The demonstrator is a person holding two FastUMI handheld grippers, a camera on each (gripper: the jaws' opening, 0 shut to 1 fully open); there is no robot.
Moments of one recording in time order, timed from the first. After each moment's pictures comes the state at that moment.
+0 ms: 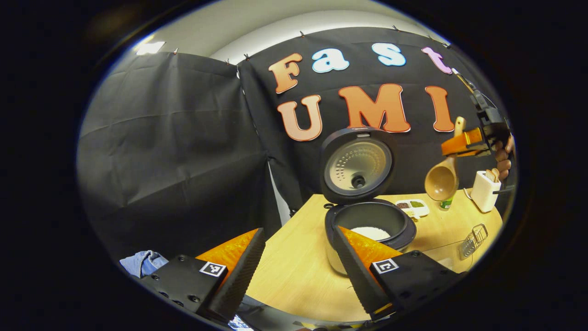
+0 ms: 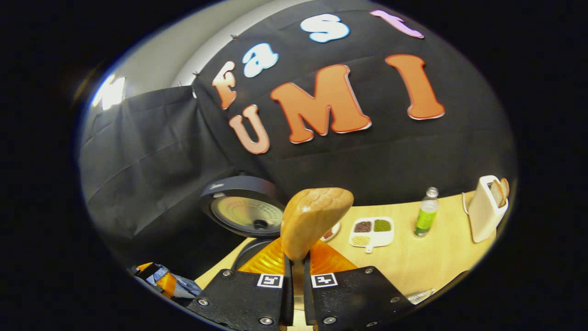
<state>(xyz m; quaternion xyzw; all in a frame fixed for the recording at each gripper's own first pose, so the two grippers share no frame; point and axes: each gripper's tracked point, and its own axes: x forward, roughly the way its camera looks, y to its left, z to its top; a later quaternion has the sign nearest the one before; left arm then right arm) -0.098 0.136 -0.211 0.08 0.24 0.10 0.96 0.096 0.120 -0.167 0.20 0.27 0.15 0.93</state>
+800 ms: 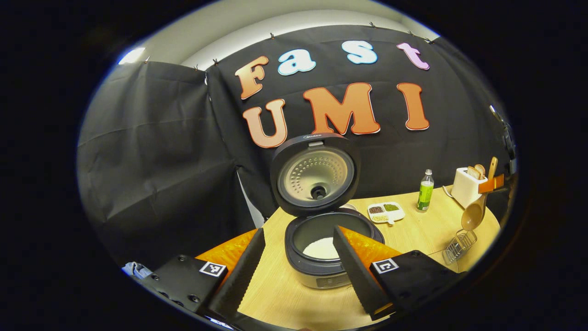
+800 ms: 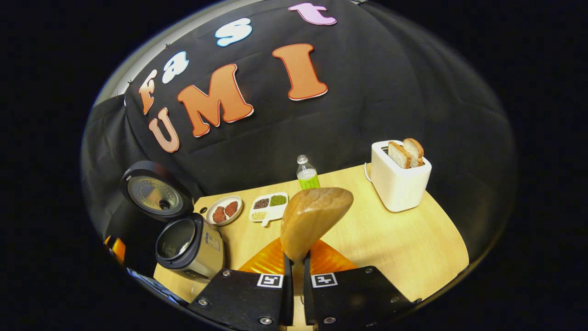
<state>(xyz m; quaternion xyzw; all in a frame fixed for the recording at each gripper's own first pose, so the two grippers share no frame) -0.049 0.059 -0.210 0.09 0.24 0.03 0.97 0.007 -0.065 -0.270 0.18 0.34 -0.05 0.92</state>
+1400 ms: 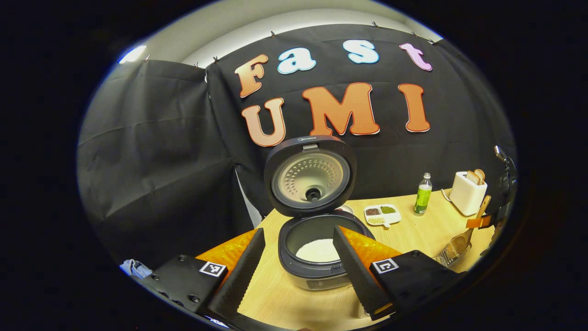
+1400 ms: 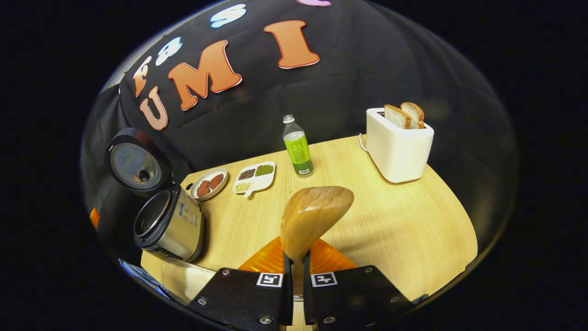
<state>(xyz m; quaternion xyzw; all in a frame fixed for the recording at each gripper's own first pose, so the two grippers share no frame) -0.041 0.044 -0.202 0.08 0.24 0.03 0.97 -0.012 -0.060 -0.348 0.18 0.40 -0.05 0.90</state>
